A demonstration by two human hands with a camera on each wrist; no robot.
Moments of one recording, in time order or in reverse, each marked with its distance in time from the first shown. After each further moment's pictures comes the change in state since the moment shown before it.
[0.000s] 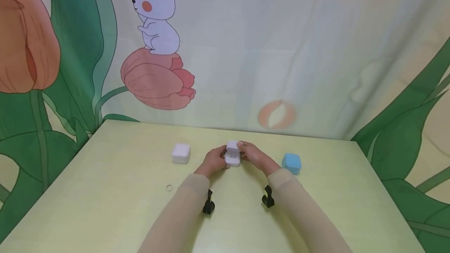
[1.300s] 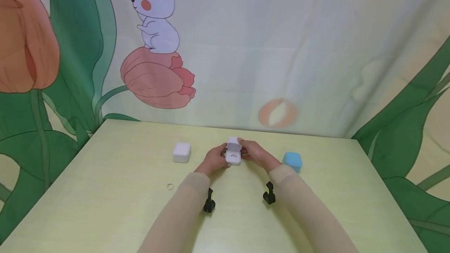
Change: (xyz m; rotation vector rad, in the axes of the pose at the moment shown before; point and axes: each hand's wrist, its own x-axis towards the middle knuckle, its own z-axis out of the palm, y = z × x) left_hand 0.000 0.001 0.000 -0.034 -0.012 -0.024; right_hand 0.011 0.008 -0.007 0.077 0.039 0.044
